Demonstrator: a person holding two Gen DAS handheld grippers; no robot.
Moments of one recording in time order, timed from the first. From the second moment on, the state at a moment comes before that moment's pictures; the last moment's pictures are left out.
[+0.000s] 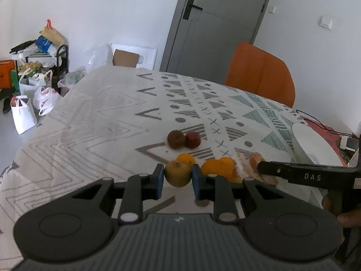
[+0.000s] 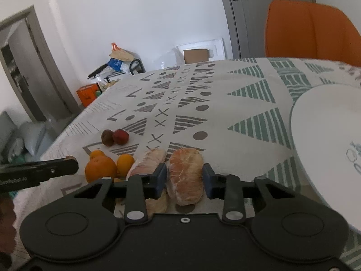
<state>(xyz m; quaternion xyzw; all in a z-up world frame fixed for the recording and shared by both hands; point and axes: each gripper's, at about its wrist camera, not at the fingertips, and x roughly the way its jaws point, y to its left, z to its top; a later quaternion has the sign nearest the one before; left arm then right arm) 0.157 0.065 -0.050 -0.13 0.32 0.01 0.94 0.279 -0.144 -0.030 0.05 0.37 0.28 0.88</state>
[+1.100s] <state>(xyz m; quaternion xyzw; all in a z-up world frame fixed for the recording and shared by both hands) 0.193 -0.080 -0.015 -0.04 0.30 -0.13 0.95 0.218 -0.280 0.017 0.14 0.25 0.18 0.94</state>
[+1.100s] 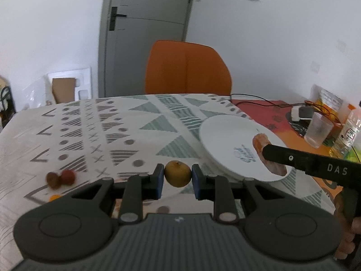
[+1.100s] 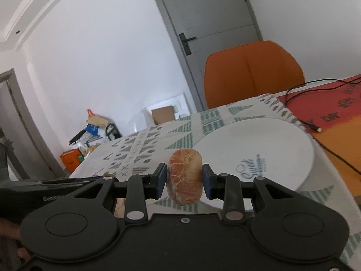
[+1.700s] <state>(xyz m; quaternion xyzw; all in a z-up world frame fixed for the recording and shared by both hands) 0.233 -0.152 -0.023 -0.01 0.31 -0.18 0.93 0.221 -0.339 -0.007 0.16 0.25 0.12 0.95</state>
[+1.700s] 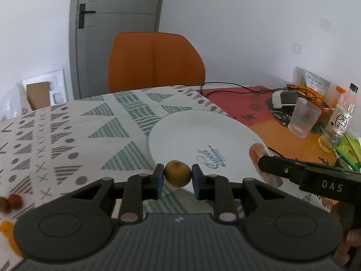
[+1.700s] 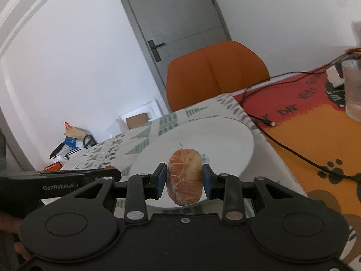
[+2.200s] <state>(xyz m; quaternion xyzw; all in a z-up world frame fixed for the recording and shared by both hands) 0.252 -0.173 -0.028 -0.01 0.32 -0.20 0.93 0.227 -0.347 -0.012 0.16 0.26 0.11 0.95</state>
